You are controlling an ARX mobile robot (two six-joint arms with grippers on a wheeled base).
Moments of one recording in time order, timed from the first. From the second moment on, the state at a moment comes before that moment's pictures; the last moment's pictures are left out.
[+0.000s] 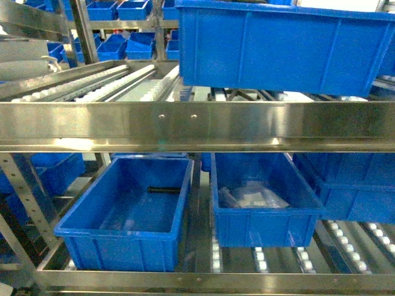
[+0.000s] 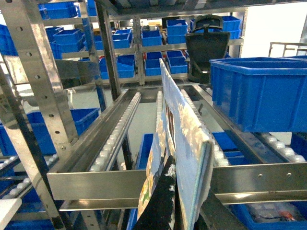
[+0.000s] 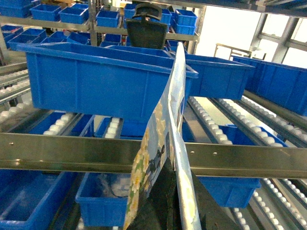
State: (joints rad) left arm 0.15 0.89 0.51 0.43 0.11 0.06; right arm -0.09 0.64 0.49 0.14 -0.04 -0.07
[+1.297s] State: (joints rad) left arm 0.15 0.89 0.51 0.43 0.11 0.06; right arm -0.09 0.64 0.49 0.14 -0.04 -0.07
